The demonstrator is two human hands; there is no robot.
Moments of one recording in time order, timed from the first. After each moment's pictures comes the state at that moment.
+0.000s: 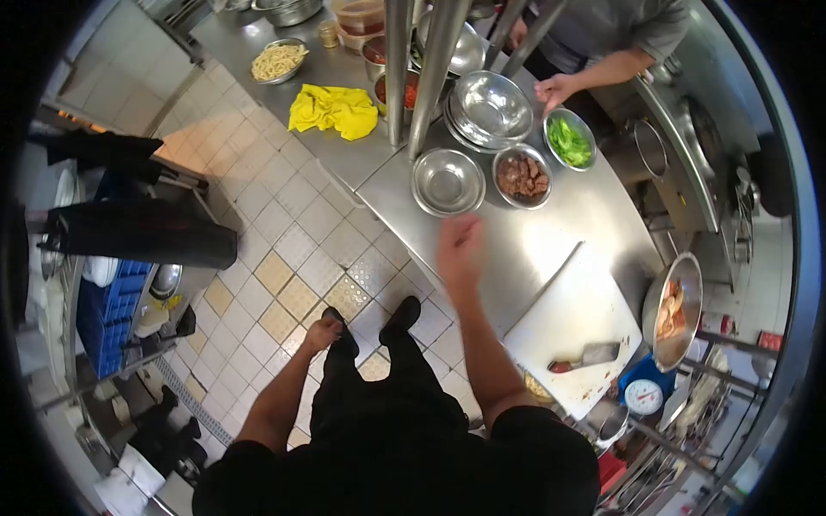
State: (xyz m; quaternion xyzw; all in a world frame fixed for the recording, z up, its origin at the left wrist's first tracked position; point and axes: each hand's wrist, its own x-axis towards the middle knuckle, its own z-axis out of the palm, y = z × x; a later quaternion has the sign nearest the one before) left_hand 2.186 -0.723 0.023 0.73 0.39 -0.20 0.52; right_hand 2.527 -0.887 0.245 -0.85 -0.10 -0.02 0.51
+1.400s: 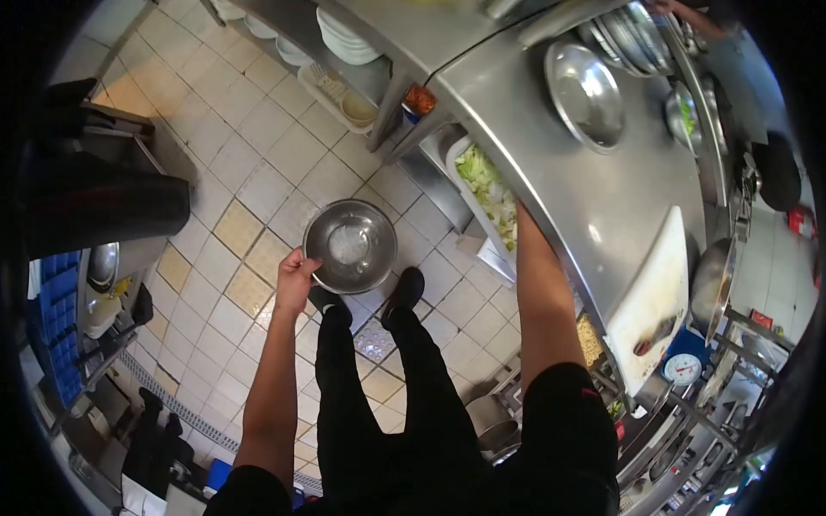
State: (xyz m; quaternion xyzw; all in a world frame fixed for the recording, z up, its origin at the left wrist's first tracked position) left_hand 2.203 -0.635 -0.069 0.43 0.42 0.03 0.80; right_hand 2.588 -0.872 -0.057 -0.95 -0.20 0.16 0.20
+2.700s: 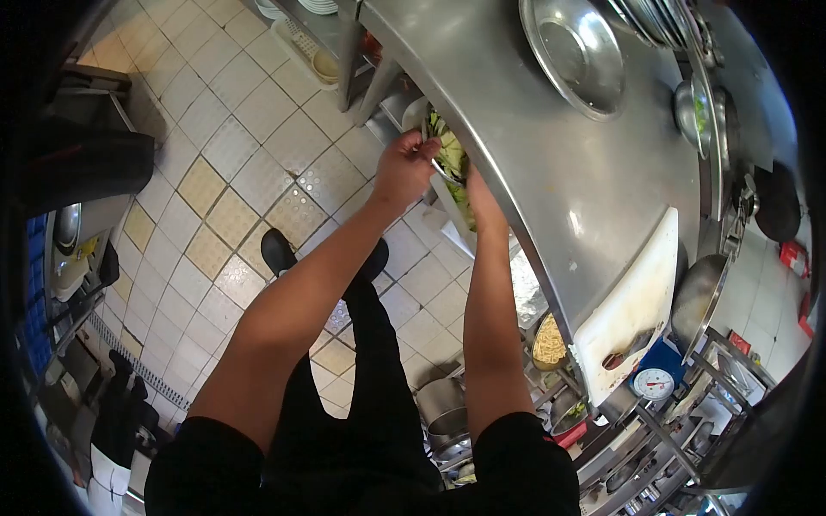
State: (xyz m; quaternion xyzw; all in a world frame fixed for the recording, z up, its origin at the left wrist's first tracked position) left_hand 2.461 -0.801 -0.063 0.46 0.30 0.09 0.83; right_hand 2.520 -0.900 0.011 -0.95 -0.08 0.09 0.29
